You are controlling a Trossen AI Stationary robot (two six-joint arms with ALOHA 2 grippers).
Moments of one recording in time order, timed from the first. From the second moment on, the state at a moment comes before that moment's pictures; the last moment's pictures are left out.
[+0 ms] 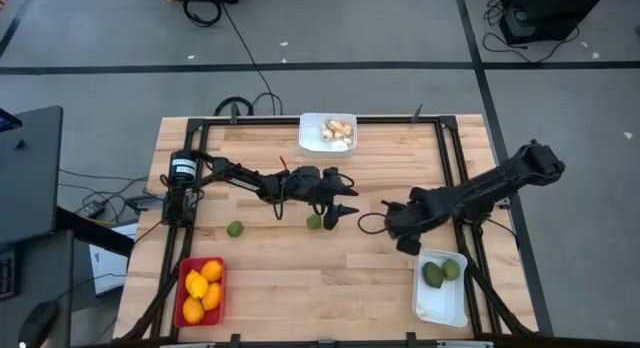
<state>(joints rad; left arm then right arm) 0.09 1.97 1.04 0.70 0.18 -0.19 0.31 1.39 0.88 -1.08 0.11 0.66</state>
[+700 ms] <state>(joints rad) 0.07 1.97 1.04 0.66 0.18 -0.19 0.89 1.20 0.98 -1.03 0.05 1.37</state>
